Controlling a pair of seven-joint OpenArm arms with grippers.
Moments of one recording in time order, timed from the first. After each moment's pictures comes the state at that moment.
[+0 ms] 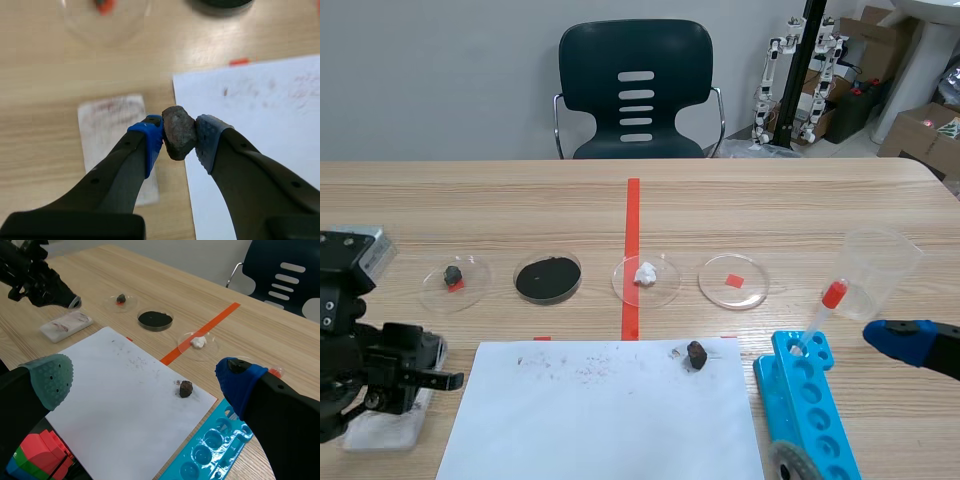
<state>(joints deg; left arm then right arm) 29.1 -20.6 -1.1 109.5 -17.7 -2.2 31.2 -64.9 46.8 -3.2 114.6 10.4 7.5 41.2</state>
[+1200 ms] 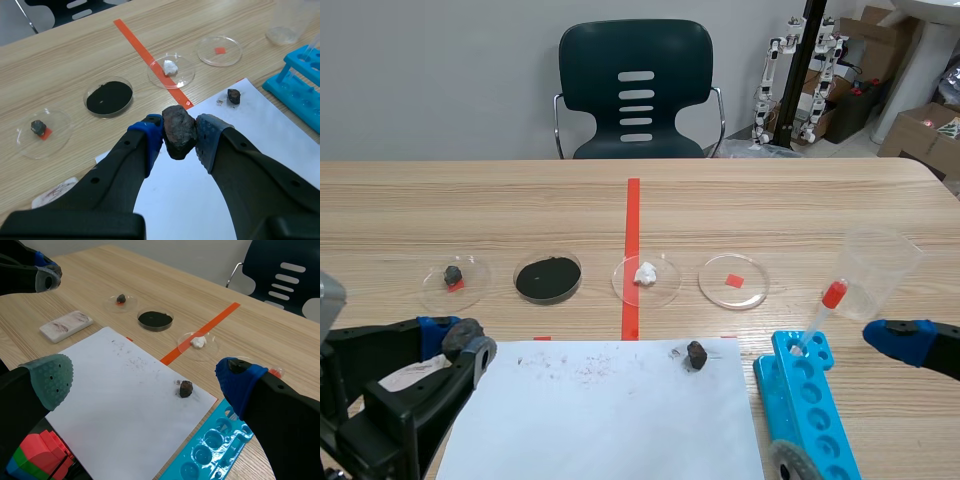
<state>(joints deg) 53.7 -18.9 -1.1 121.4 -1.8 -17.5 -9.7 -64.9 46.8 -3.2 114.6 10.4 7.5 41.2</state>
